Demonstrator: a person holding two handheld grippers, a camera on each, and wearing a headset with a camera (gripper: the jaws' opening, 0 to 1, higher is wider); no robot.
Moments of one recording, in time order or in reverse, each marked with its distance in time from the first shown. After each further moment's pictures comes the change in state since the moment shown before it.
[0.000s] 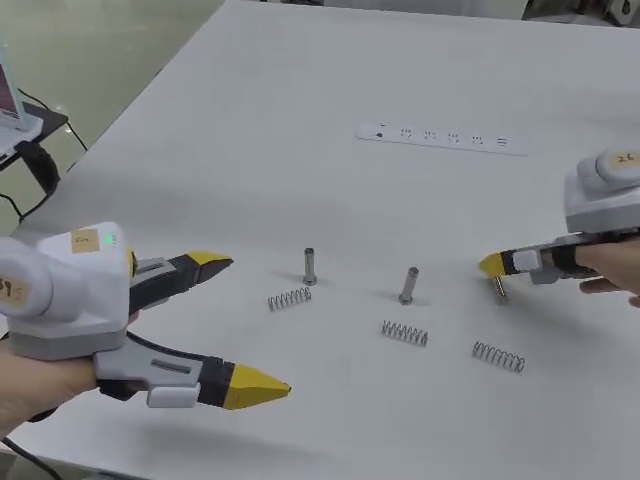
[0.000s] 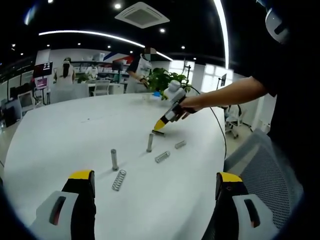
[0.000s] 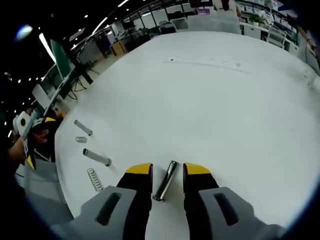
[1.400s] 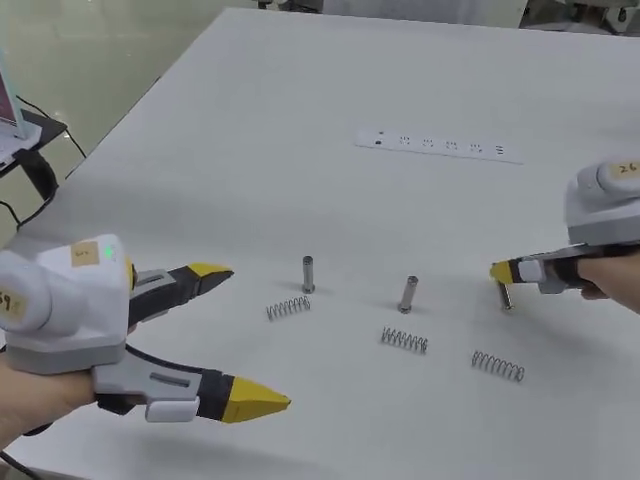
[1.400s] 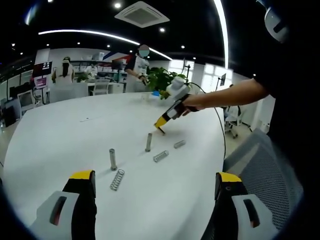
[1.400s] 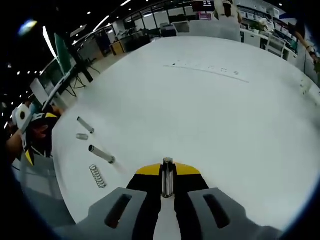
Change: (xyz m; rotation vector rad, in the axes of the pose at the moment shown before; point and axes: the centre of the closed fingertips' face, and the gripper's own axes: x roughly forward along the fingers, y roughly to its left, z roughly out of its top) left arm 0.002 -0.002 0.000 0.000 0.005 -0.006; right arm -0.021 0.008 0.001 -0.061 -0.041 -0.037
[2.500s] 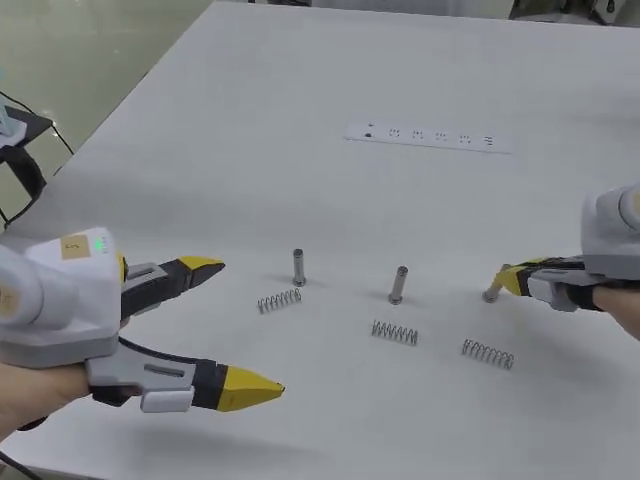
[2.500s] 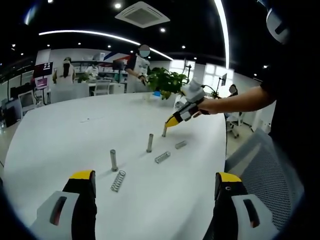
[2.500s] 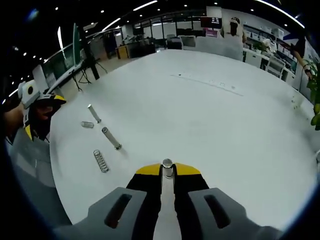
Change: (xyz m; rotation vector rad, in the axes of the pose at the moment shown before) left arm 0.002 0.001 0.001 0.003 -0.003 0.012; right arm -0.026 0.012 -0.017 -0.126 -0.095 -0.043
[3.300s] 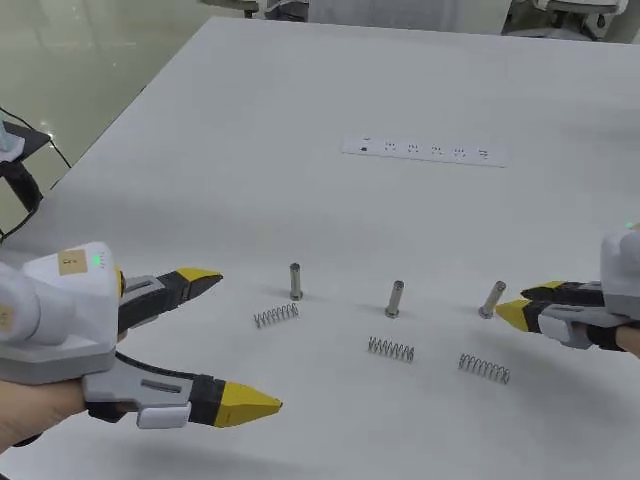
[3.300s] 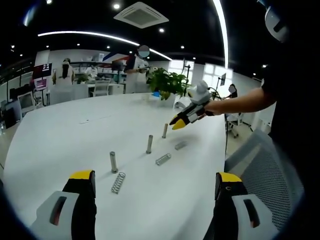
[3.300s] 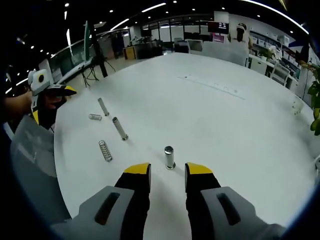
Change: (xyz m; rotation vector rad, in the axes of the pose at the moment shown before) left arm 0.001 -0.001 0.003 0.004 -0.001 -0.011; right arm -0.019 0.004 -0.011 -0.085 -0.033 0.032
